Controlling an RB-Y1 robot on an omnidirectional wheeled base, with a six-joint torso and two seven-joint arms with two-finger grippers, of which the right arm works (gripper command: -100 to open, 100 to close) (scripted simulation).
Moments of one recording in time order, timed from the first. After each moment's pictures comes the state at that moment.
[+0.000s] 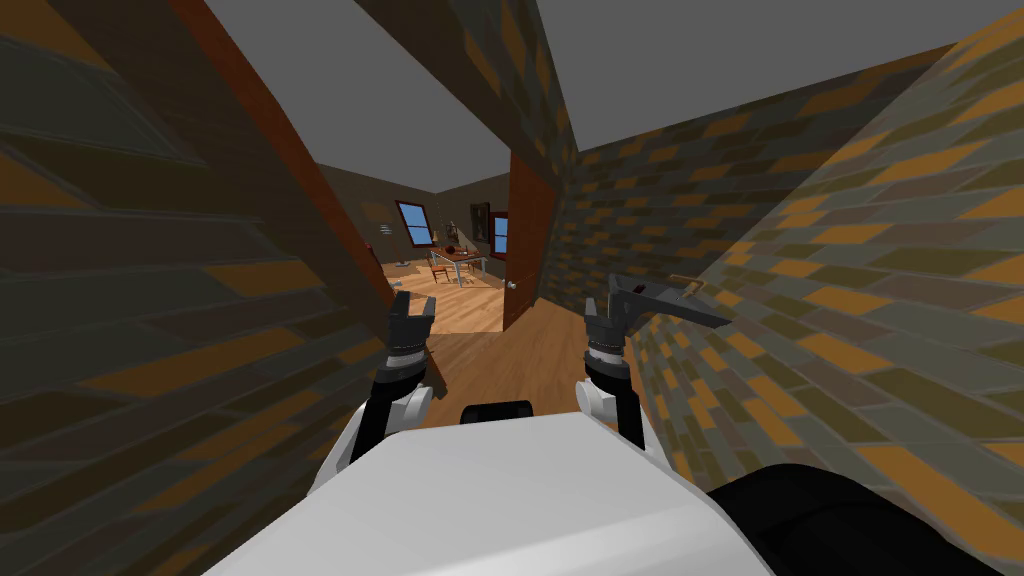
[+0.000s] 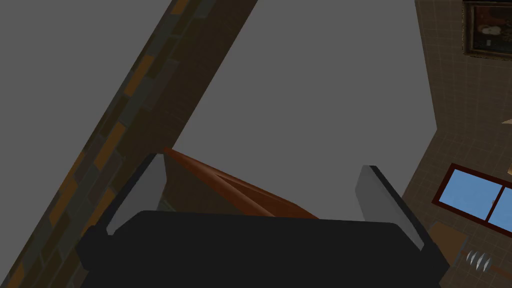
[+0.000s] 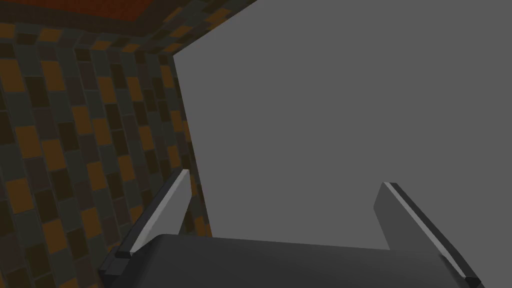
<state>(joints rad) 0.53 -0.05 -0.06 -2.36 -0.04 -0.57 0.14</state>
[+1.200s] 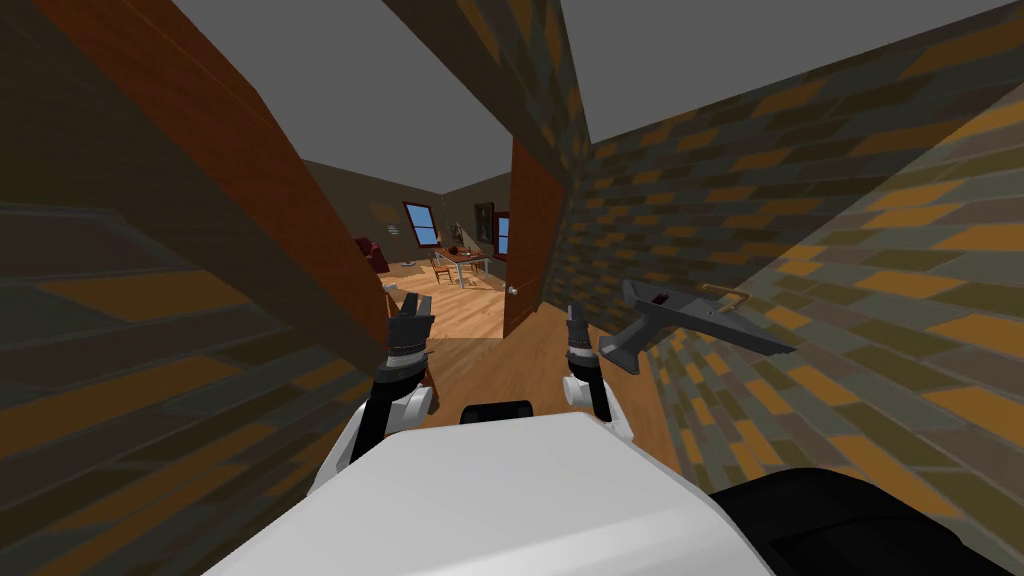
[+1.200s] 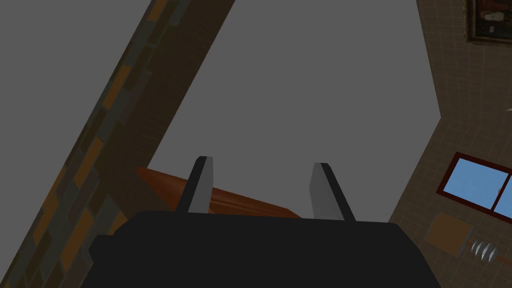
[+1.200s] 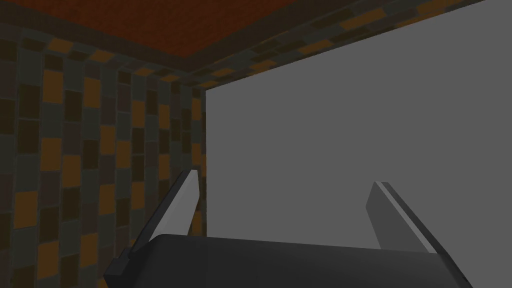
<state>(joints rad) 0.42 -0.08 -0.03 -2.08 0.04 -0.62 0.30</state>
